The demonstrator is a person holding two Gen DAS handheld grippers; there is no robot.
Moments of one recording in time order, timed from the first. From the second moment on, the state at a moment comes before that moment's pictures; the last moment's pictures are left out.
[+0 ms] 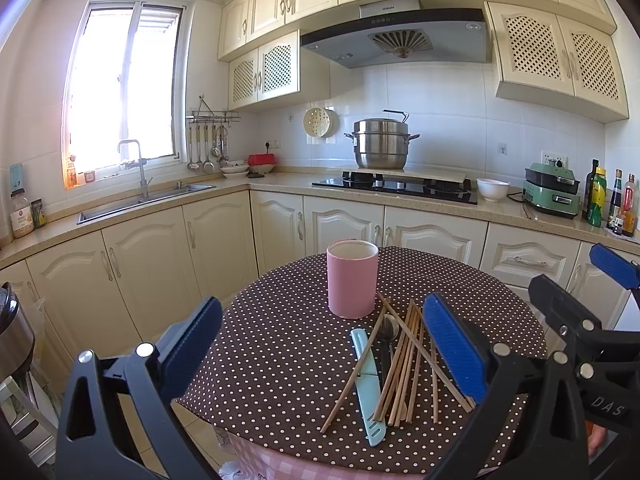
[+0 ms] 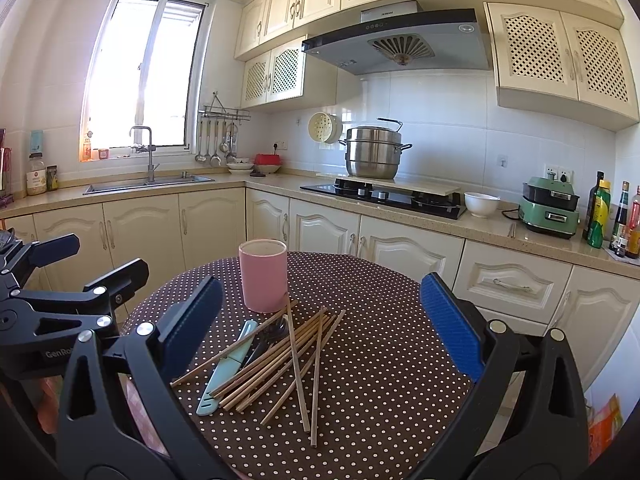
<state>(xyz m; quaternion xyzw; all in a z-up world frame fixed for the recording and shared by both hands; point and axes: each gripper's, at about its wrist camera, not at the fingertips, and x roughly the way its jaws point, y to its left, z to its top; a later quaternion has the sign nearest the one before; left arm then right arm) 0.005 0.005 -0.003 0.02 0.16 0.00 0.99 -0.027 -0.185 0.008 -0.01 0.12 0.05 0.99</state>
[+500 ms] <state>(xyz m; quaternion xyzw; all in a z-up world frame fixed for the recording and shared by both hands) 0.011 -0.001 -0.007 0.02 0.17 0.00 0.99 -0.022 -0.189 0.004 -0.01 0.12 0.05 0.99</state>
